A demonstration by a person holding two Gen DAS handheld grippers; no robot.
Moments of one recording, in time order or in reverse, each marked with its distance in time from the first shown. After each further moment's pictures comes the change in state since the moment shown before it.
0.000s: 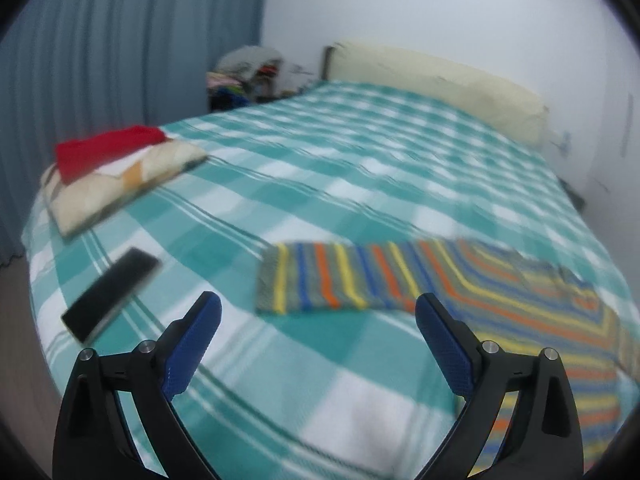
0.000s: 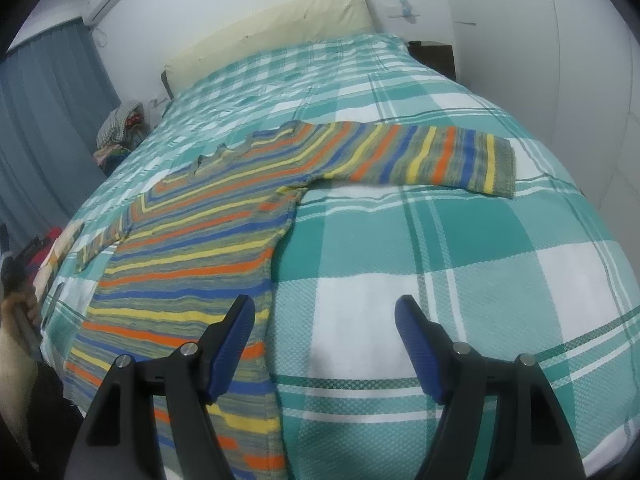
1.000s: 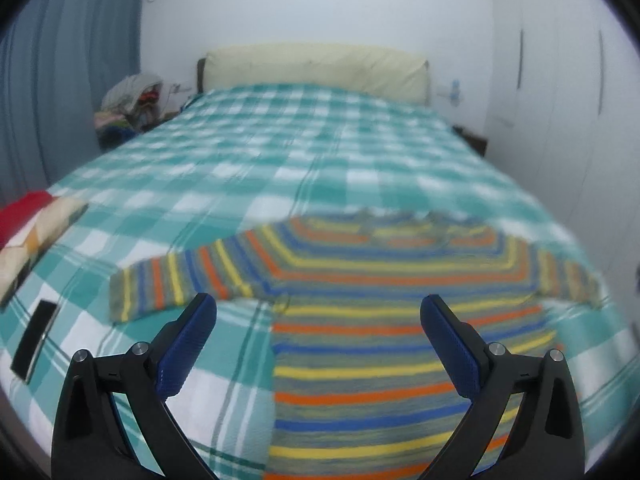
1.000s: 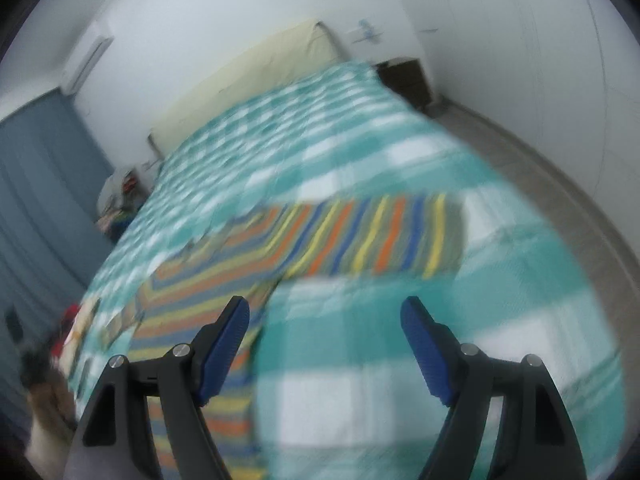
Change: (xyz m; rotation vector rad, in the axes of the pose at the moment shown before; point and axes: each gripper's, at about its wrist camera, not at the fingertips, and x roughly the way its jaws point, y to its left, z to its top) left arm -0.030 -0.141 -0.026 0.269 0.027 -0.265; right arm -0.027 -0.102 0.106 0.176 -0.127 -0.035
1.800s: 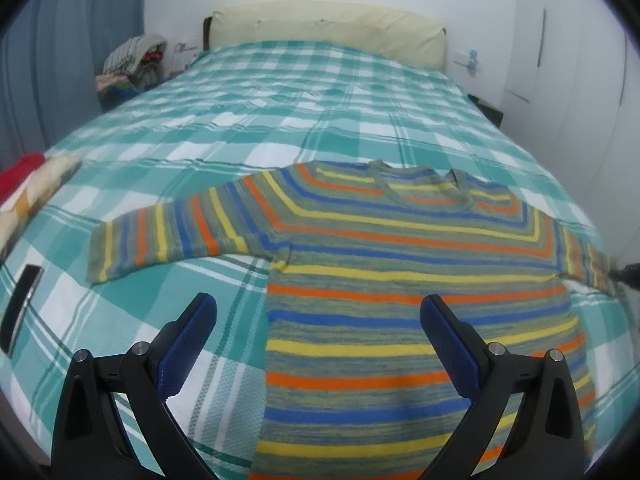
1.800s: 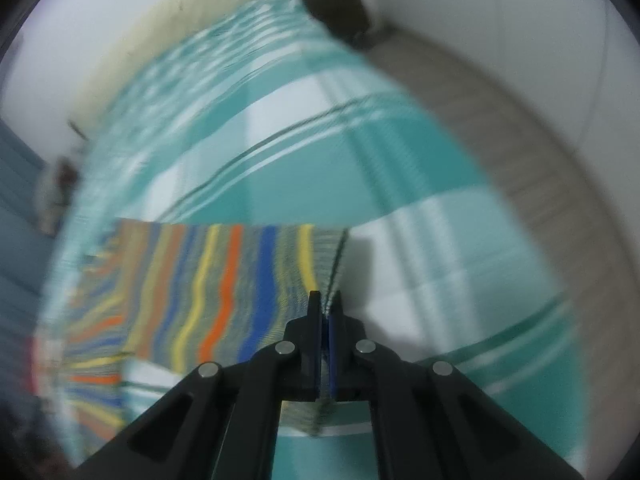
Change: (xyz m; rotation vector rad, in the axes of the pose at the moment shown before) left arm 0.030 -0.002 -0.010 -0.035 0.110 0.019; right arm 0.147 -0.098 0.049 0.049 0.288 -0.212
